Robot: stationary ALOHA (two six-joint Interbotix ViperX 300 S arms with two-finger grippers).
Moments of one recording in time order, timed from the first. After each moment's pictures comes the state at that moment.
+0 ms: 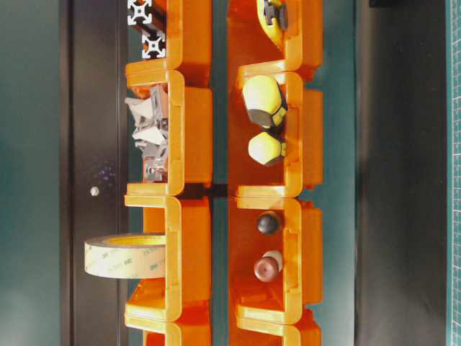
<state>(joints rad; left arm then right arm) -0.16 -1.35 1.02 0.08 0.27 -0.14 0.03 -1.07 1.18 -0.02 -0.24 0.10</state>
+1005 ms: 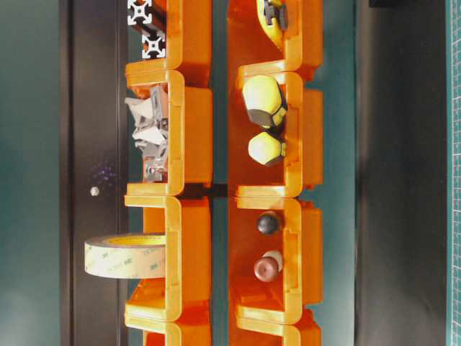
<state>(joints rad) -0.16 -1.35 1.03 0.08 0.15 -0.09 0.03 -1.07 1.19 -0.02 -0.24 0.11</state>
